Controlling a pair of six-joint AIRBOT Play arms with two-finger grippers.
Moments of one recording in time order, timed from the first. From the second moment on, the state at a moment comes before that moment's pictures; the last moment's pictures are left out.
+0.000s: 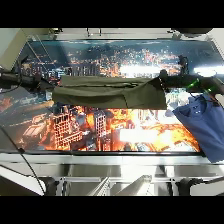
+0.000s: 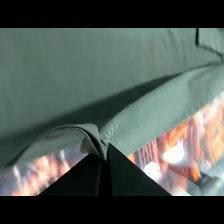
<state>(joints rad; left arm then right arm) 0.37 -1.89 1.75 0.74 -1.48 -1.03 -0.10 -1.75 1.39 -0.37 1.06 1.12</state>
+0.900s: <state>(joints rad) 0.31 -2.21 2.04 0.83 -1.21 -1.07 -0.14 -2.07 1.65 -0.35 0.95 1.07</state>
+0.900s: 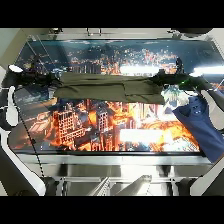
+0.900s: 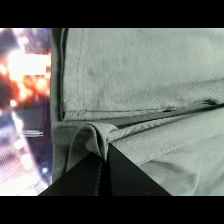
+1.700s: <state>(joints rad) 0.33 -2.03 2.05 0.84 -1.13 -1.07 -0.27 -2.02 1.76 -0.70 1.20 1.16</state>
